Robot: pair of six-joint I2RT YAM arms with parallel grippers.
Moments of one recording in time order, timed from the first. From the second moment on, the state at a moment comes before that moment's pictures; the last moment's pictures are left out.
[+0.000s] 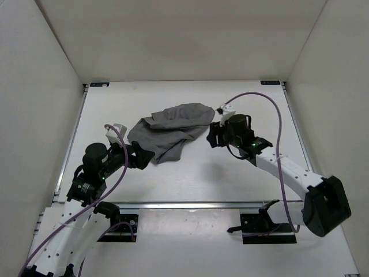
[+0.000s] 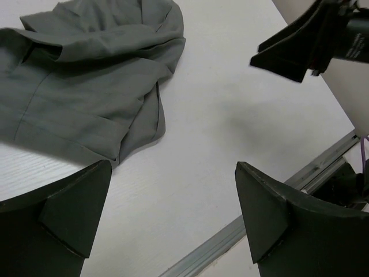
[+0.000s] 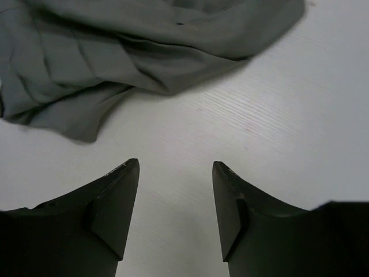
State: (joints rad) left arm -0.32 0.53 0.64 -0.40 0.31 -0.33; right arm 0.51 1.21 0.81 -0.12 -0.02 0.18
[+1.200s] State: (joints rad) left arm -0.31 0.39 0.66 -0.11 -0.09 -0.21; right arm 0.73 2.23 1.75 -0.12 -0.39 -0.59
